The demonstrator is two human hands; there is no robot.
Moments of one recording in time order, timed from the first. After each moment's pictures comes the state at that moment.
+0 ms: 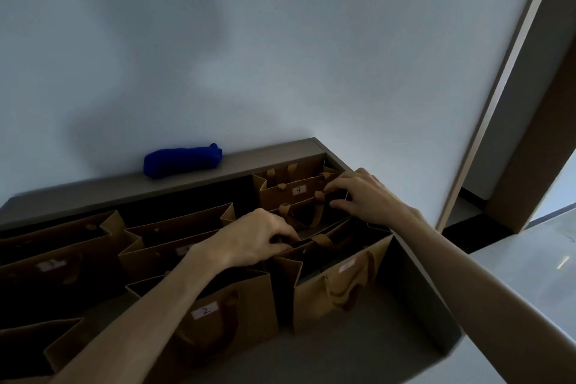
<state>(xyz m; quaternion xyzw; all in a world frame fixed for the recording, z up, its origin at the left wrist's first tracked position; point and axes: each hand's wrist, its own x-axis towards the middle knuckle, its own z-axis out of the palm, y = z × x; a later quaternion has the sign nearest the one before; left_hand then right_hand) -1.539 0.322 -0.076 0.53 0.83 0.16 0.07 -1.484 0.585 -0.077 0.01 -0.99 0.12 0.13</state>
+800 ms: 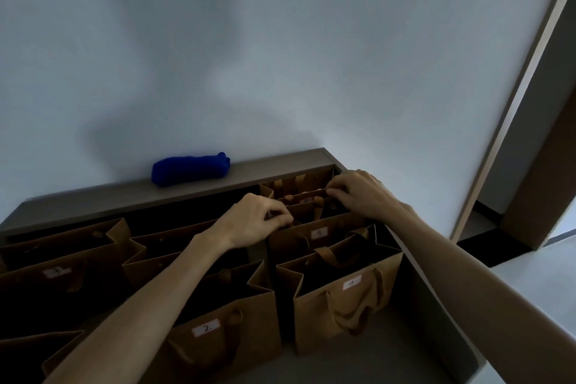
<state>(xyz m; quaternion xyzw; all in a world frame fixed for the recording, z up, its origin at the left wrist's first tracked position) -1.584 0.328 -0.066 0.46 0.85 0.25 0.02 -1.525 0.584 -0.062 -0.01 -0.98 0.14 0.13</state>
